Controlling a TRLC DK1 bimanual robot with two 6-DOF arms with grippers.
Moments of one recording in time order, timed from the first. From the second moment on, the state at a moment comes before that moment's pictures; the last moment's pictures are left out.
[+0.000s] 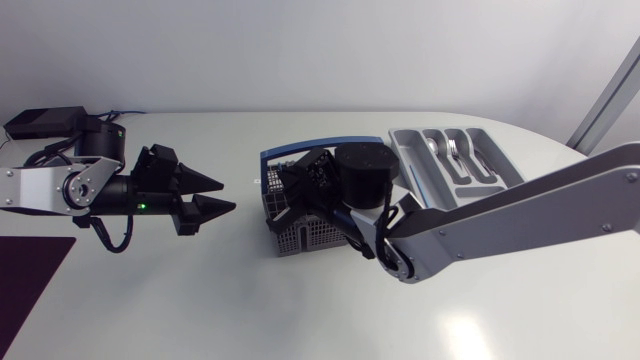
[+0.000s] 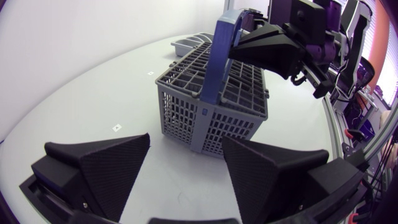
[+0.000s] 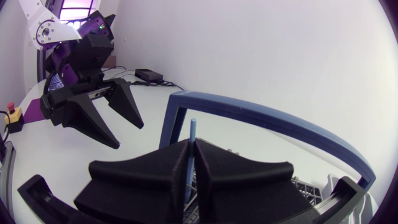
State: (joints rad) left arm 0.01 1.61 0.79 -0.05 0.85 0.65; right arm 0.77 1.86 0.83 0.85 0.04 -0.17
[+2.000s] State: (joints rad) left arm -0.04 1.55 0.79 -0.10 0.85 0.65; right arm 0.79 1.69 0.71 0.89 0.05 -0.24
